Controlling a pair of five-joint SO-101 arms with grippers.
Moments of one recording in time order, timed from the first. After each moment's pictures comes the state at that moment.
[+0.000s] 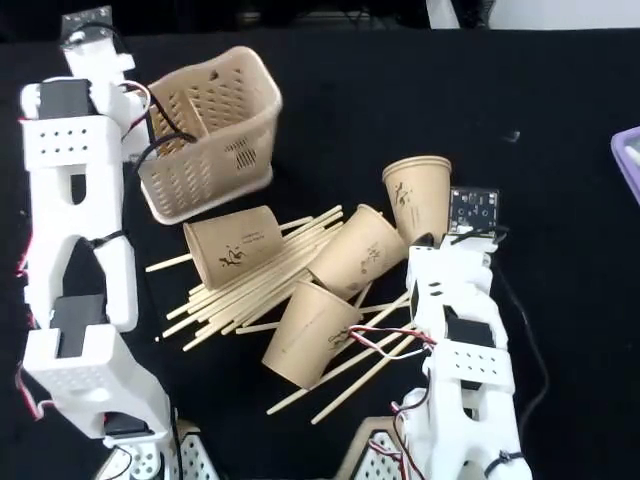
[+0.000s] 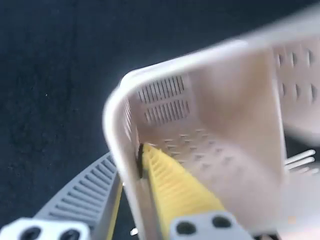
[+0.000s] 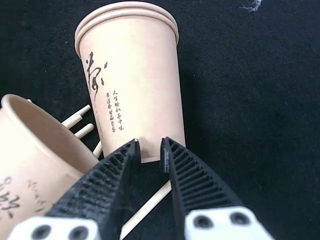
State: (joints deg) left arm -11.0 9.8 -28.9 90.4 4.7; right arm 9.8 -52.1 84.4 16.5 6.3
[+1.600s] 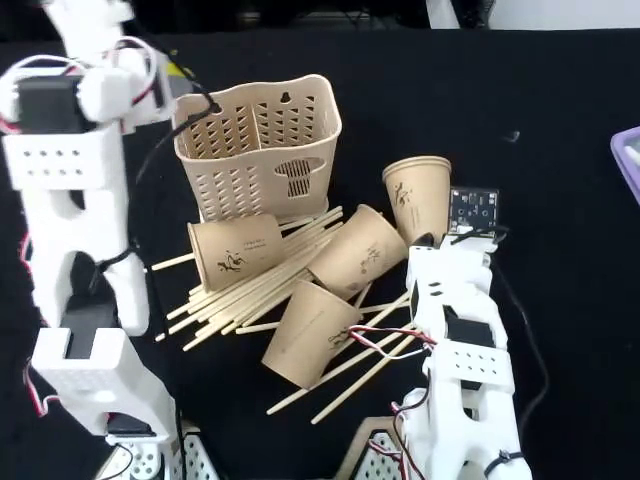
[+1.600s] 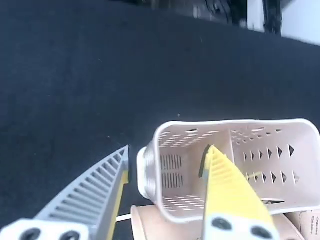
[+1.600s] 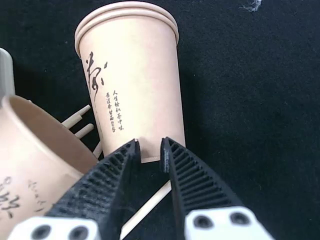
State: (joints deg) left arm -5.9 9.7 -56.8 99.0 8.6; right arm 9.8 -52.1 84.4 16.5 6.3
